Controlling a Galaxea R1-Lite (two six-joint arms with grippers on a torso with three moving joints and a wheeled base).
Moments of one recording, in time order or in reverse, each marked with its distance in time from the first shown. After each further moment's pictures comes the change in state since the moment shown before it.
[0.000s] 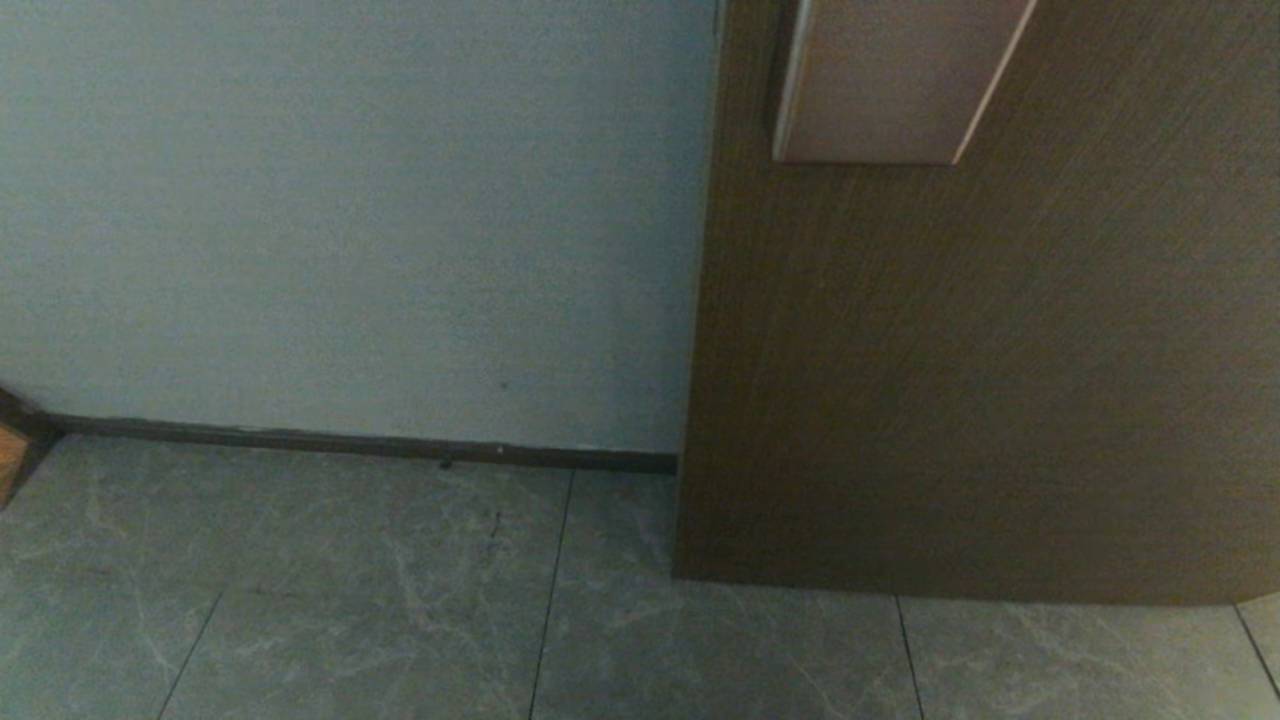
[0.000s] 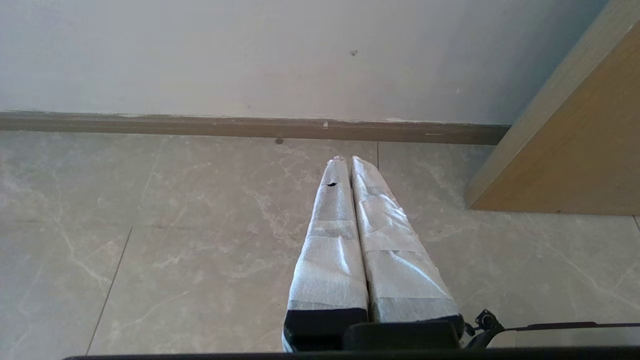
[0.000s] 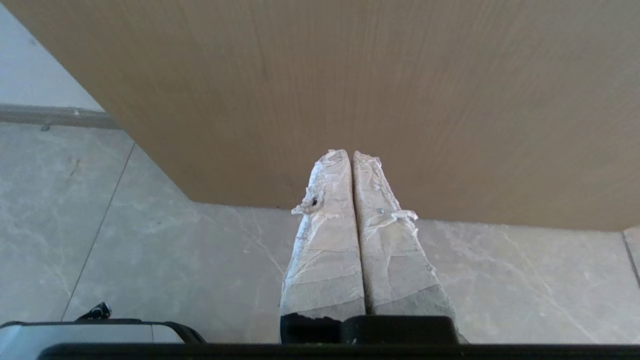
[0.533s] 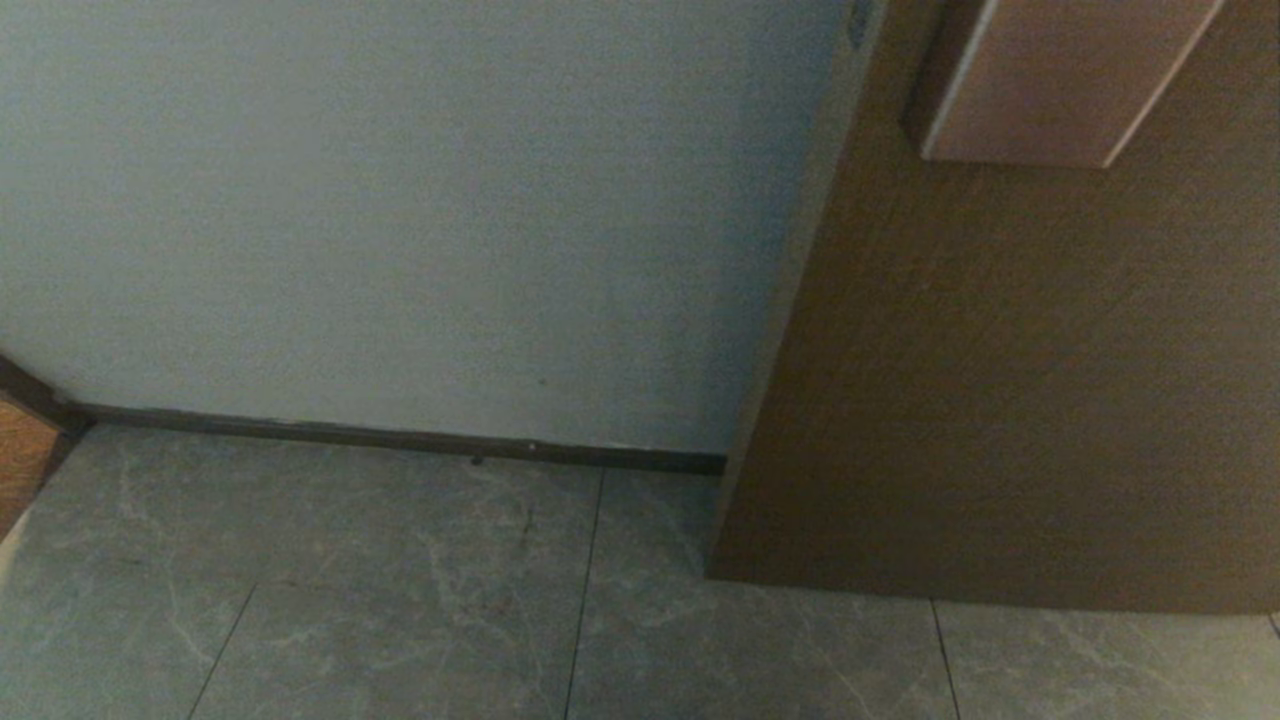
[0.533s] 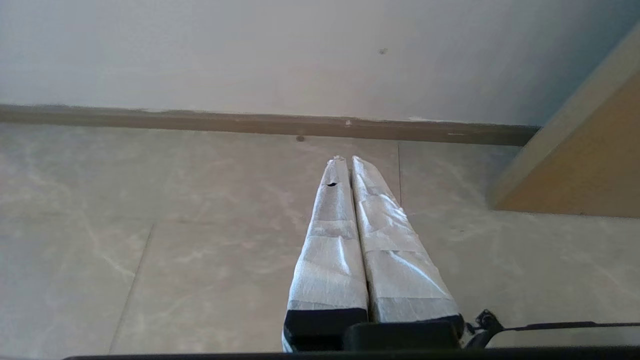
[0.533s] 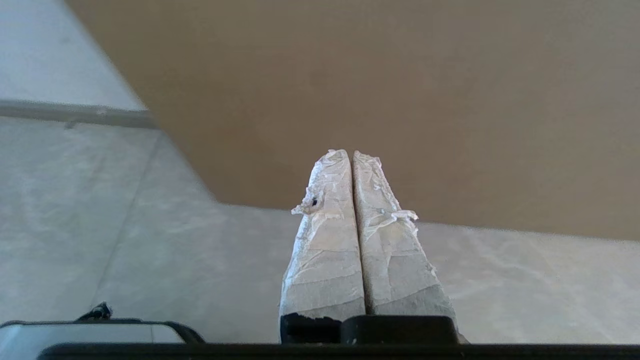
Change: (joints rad) left arm -0.001 0.000 0.000 0.001 0.000 -0.002; right arm 0.000 0.000 0.000 0.000 -0.001 -0.001
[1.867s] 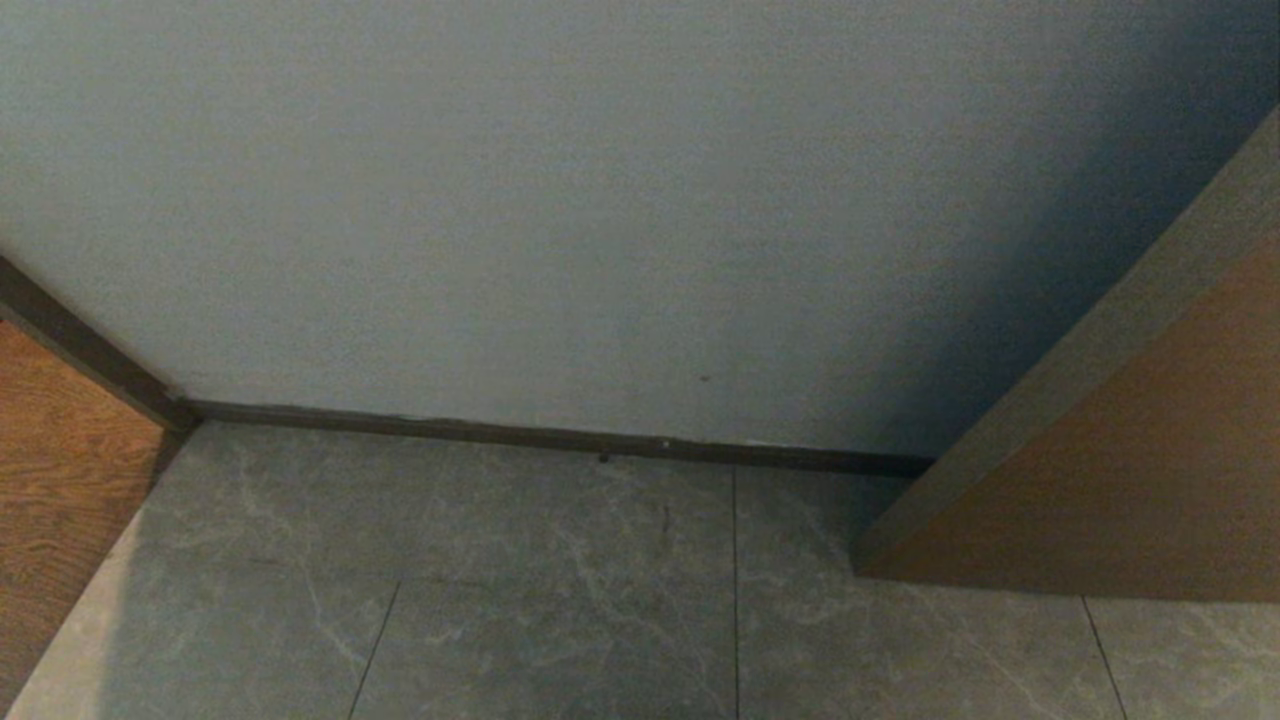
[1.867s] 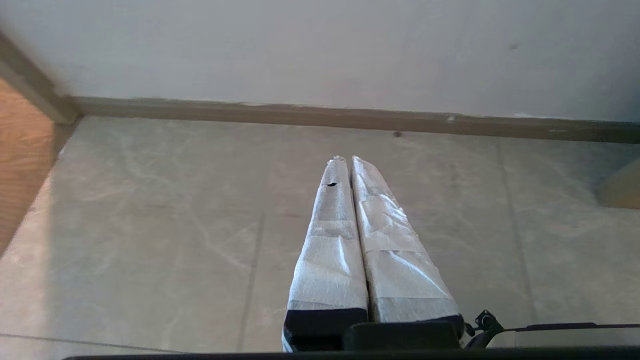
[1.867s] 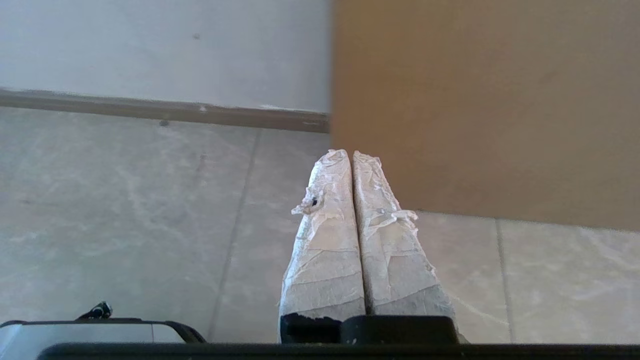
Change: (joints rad) left arm 0.000 0.000 0.000 -0.001 0.000 -0.002; right arm 0.001 0.000 0.000 0.000 0.000 0.000
